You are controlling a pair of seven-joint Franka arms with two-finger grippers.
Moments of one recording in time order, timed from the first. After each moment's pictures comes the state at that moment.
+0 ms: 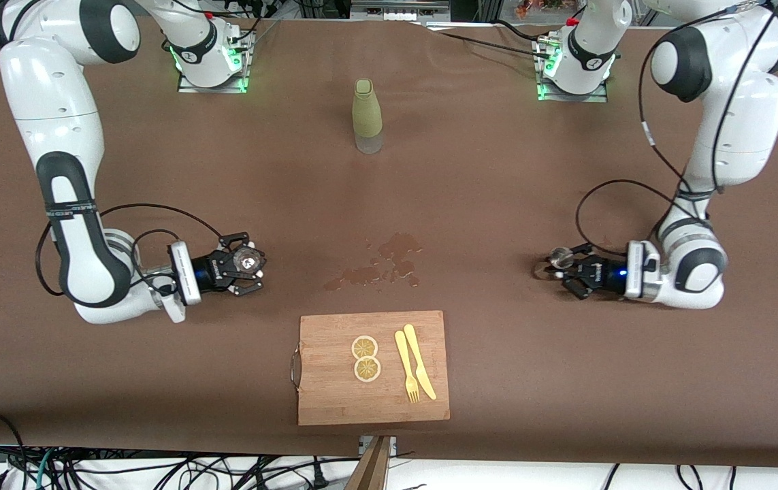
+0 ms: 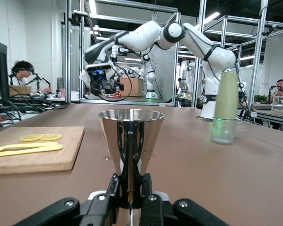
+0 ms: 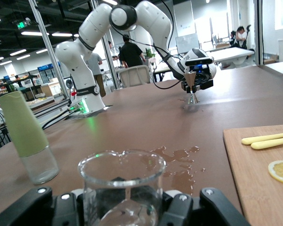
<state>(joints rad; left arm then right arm) 0.11 1.04 0.04 -1.46 -1.31 1.41 2.48 -0.02 0.95 0.09 -1.33 1.14 1.51 -2.07</state>
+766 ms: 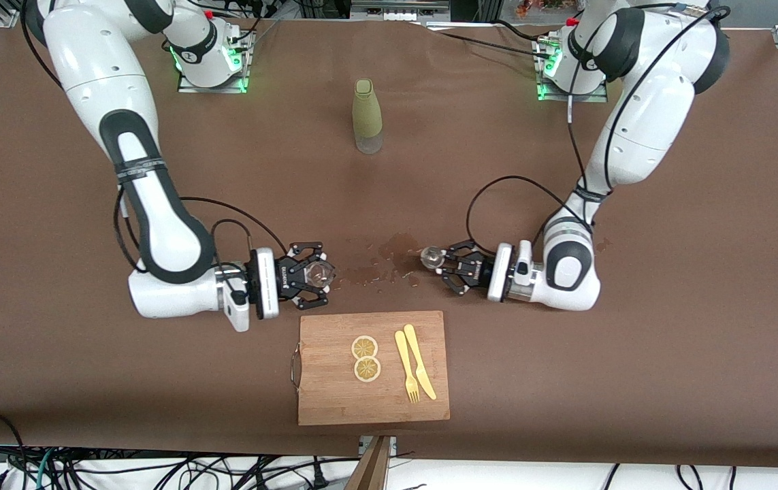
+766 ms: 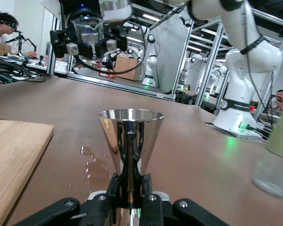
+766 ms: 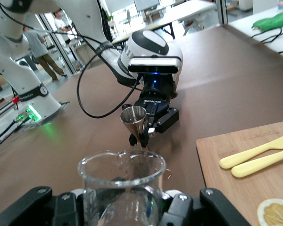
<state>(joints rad) -0.15 1.04 -0.19 -1.42 -1.40 1.81 2.20 0.19 0.86 0.17 -1.29 1.08 1.90 -1.69</state>
